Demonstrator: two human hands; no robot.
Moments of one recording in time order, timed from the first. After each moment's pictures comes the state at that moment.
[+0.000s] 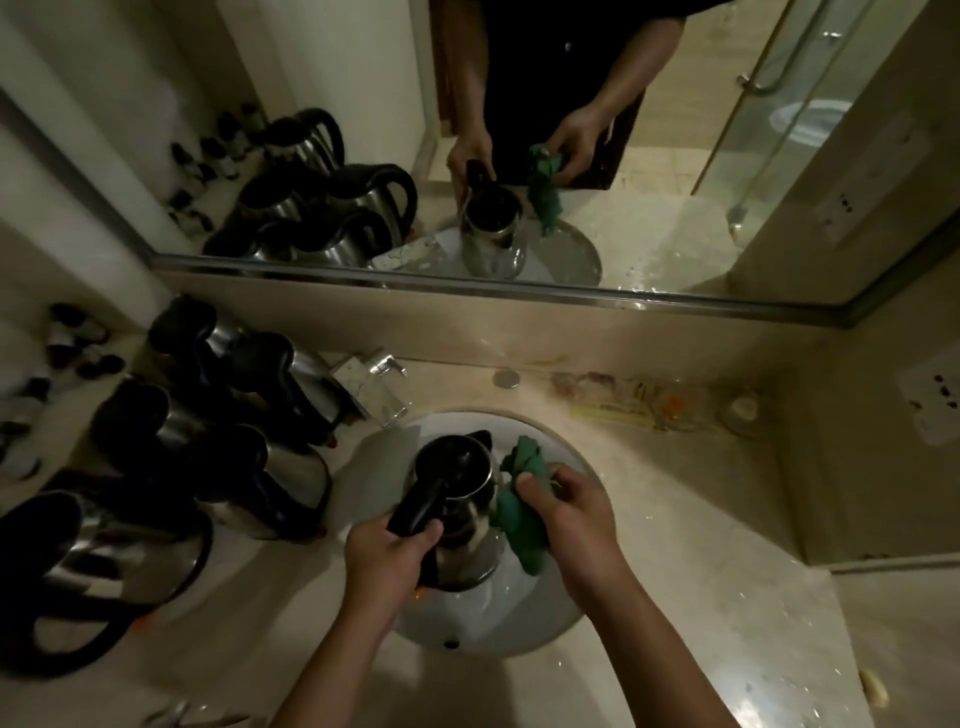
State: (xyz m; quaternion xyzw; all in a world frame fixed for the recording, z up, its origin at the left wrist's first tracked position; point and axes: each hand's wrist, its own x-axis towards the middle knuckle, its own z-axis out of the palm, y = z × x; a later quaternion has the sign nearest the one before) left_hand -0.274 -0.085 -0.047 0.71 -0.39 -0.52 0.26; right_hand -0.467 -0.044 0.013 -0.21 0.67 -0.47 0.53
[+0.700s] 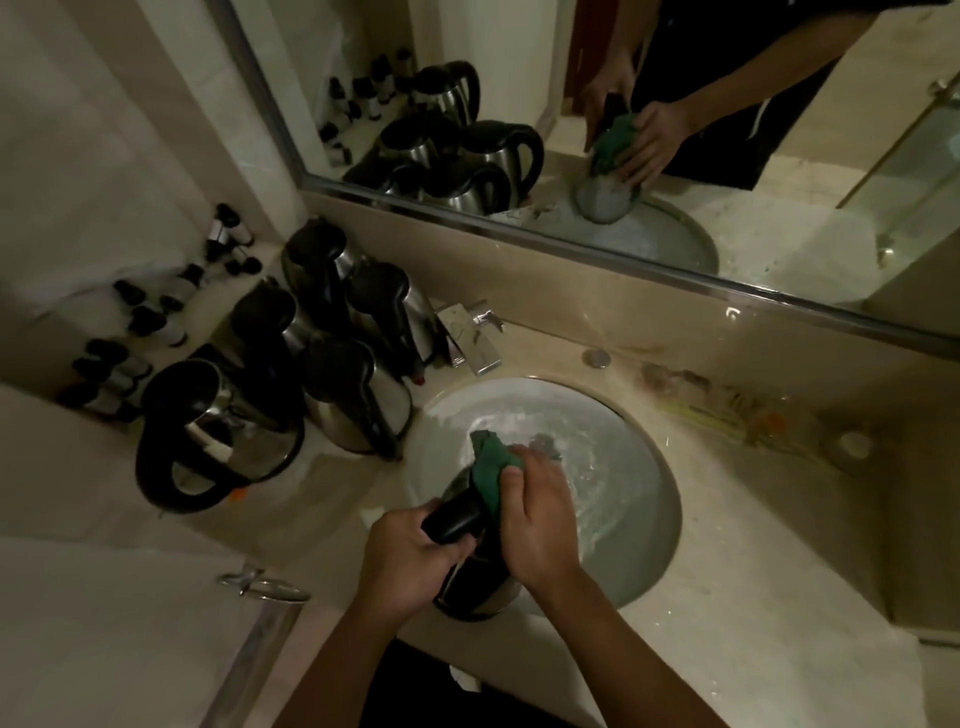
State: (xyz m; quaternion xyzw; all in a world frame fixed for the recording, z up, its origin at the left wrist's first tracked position) left_hand -0.214 -0.022 -0.015 0.71 -0.49 -0.46 0.20; right_hand -0.370 -0.040 -0.050 -0.56 0.68 -0.33 0.34
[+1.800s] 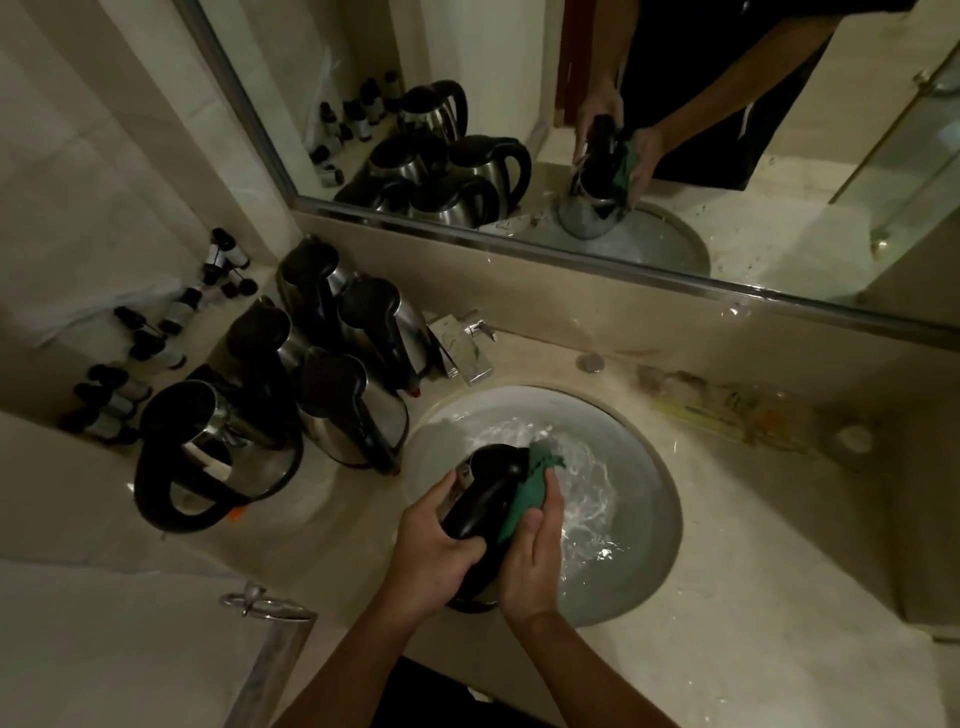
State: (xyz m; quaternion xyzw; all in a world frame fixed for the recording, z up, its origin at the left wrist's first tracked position) left_hand -0.241 -0.032 -0.015 0.64 -0.49 -0.52 0.28; right_hand -0.350 -0.010 -0.125 -0.38 0.65 -0.53 0.39
